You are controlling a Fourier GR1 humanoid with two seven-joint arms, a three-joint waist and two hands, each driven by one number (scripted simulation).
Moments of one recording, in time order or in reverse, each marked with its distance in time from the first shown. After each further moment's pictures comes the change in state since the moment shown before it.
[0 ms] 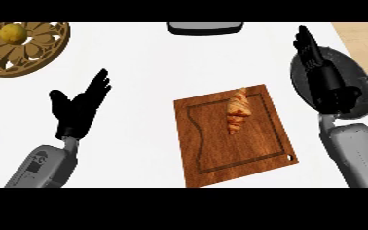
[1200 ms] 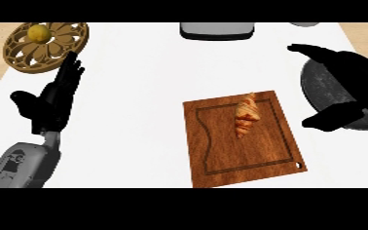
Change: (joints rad) left arm 0.002 0.034 0.109 -0.102 -0.082 0.109 -0.071; right arm -0.114 -0.441 0.204 -0.299 0.270 0.409 0.561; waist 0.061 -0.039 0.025
